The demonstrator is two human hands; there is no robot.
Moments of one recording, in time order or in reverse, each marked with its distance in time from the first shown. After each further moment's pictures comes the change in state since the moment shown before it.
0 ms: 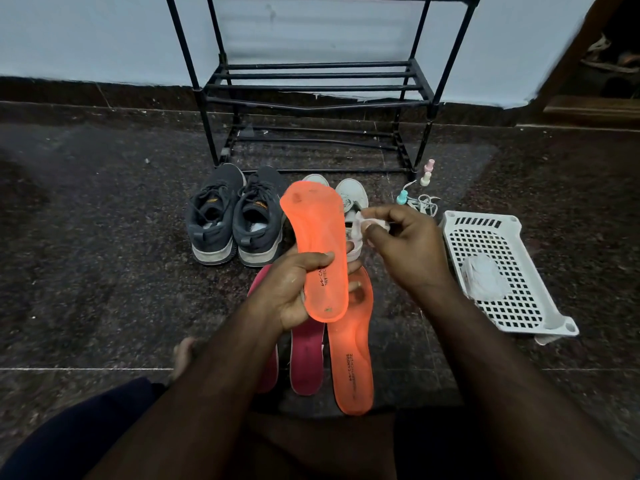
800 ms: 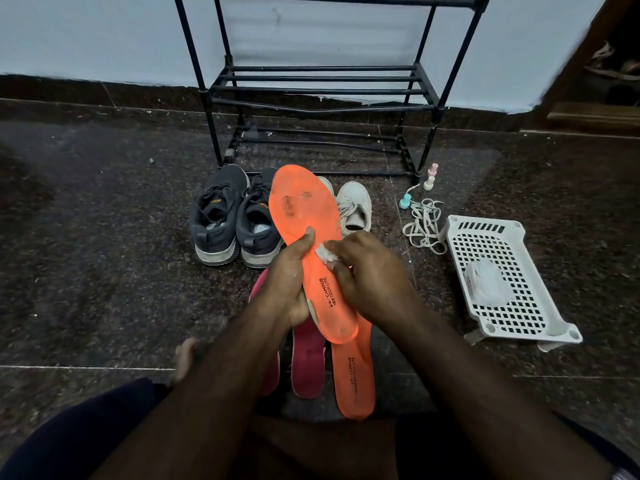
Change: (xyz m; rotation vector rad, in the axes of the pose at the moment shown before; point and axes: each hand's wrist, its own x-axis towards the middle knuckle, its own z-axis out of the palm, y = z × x) left_hand 0.003 0.004 0.006 -0.070 0.145 0.064; right_hand -0.023 0.008 0.035 -0.543 -0.202 -0.389
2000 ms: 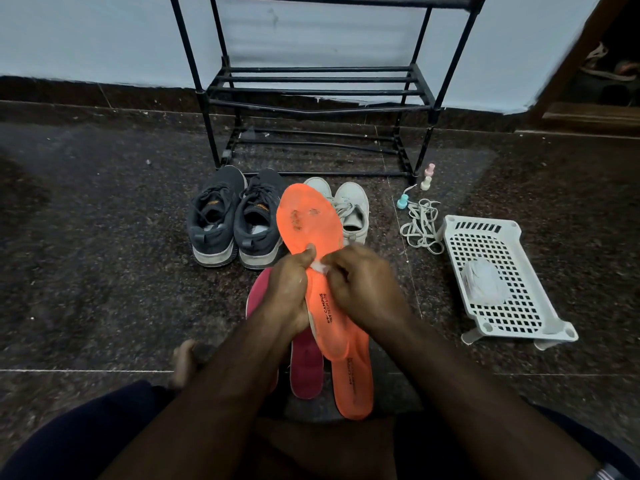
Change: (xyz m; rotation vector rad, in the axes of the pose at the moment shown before) left_hand 0.001 -0.013 0.002 0.072 0.180 0.045; right_hand -0.006 -0.005 0.008 0.092 -0.003 0.105
